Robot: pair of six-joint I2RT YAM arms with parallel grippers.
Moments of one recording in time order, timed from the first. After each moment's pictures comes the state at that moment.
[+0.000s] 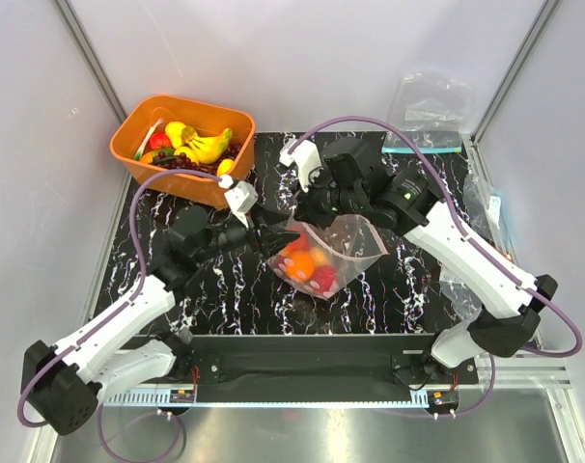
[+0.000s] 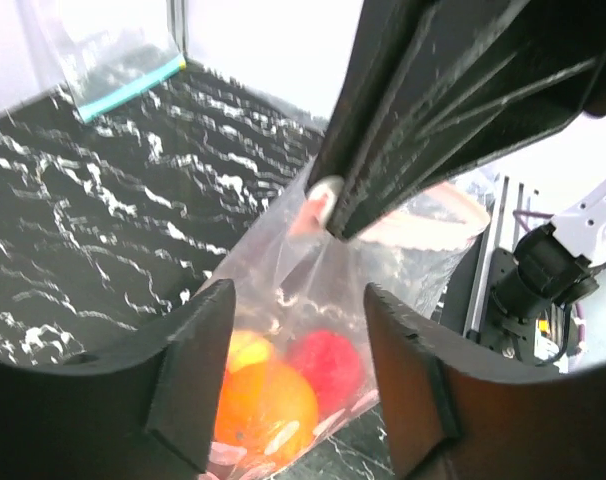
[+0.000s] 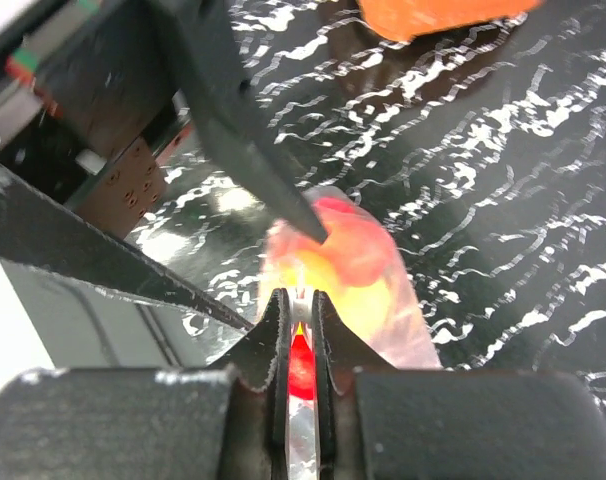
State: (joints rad) left arm -0.62 0.97 0.74 0.24 0.53 -0.21; right arm 0.88 1.51 1.83 -0.93 -0.11 -0.09
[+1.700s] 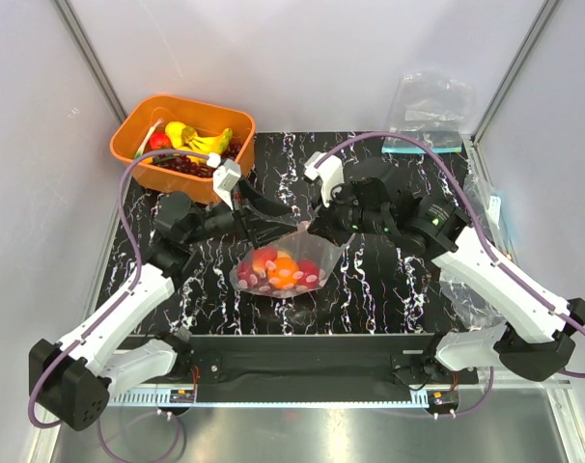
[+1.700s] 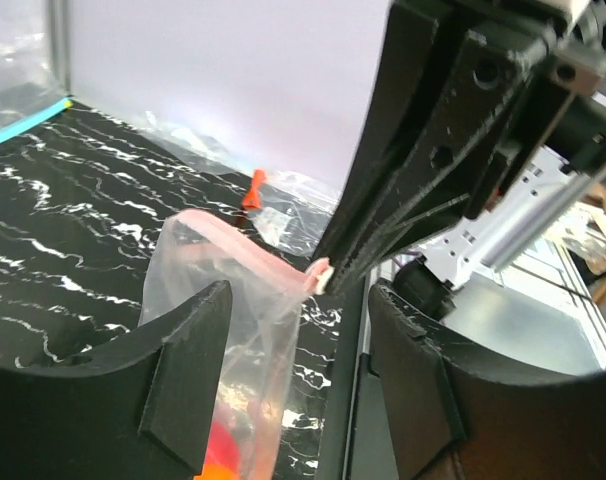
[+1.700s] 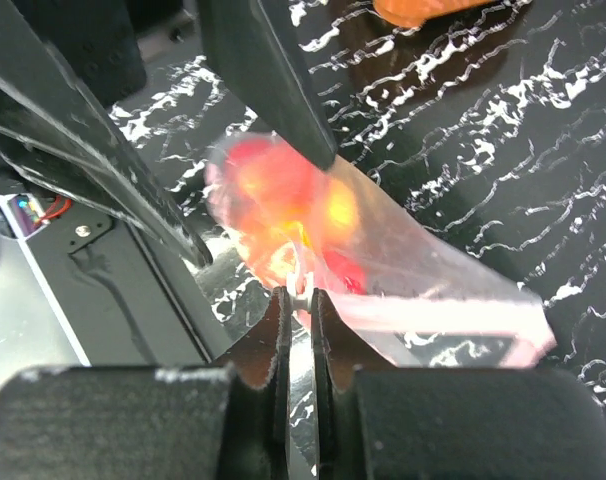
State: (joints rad) left arm -0.49 1.02 0.82 0.39 0.83 -0.51; right arm 0.90 1.31 1.60 -0.84 -0.11 -0.01
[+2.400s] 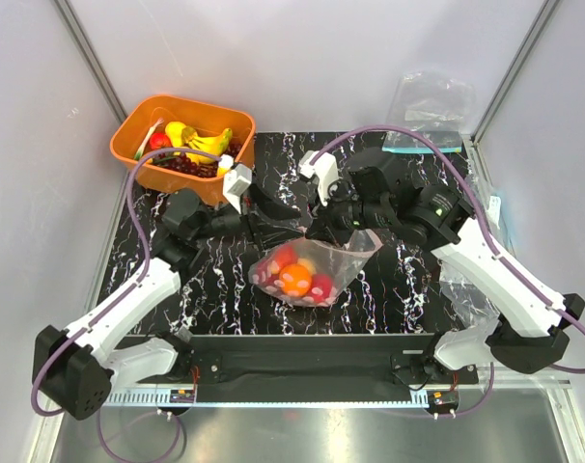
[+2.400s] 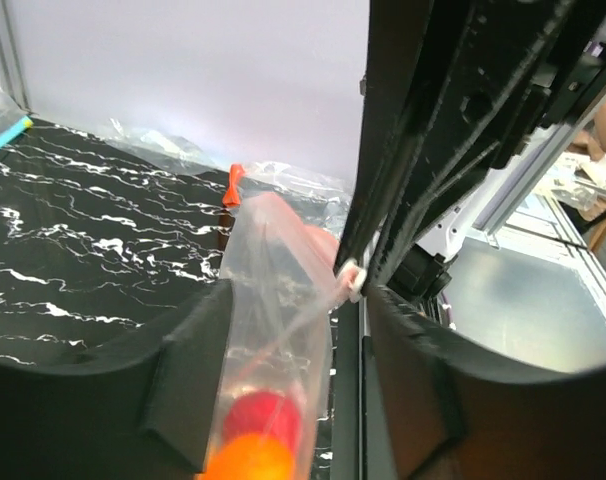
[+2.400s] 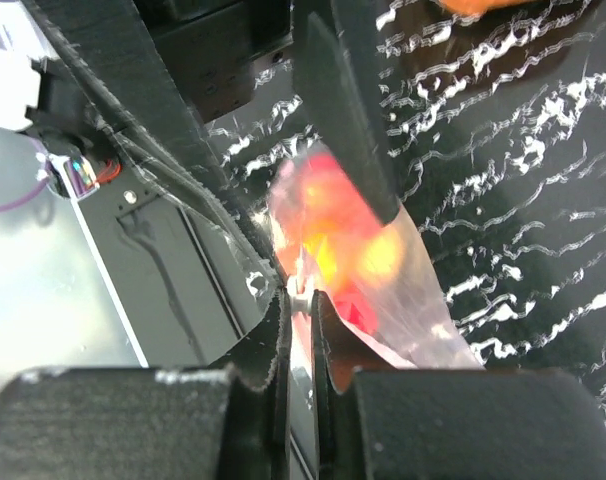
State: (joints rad) left arm -0.53 1.07 0.83 0.46 0.91 -0.44; right arm 0.90 1.37 1.75 -0.97 -0.23 -0.03
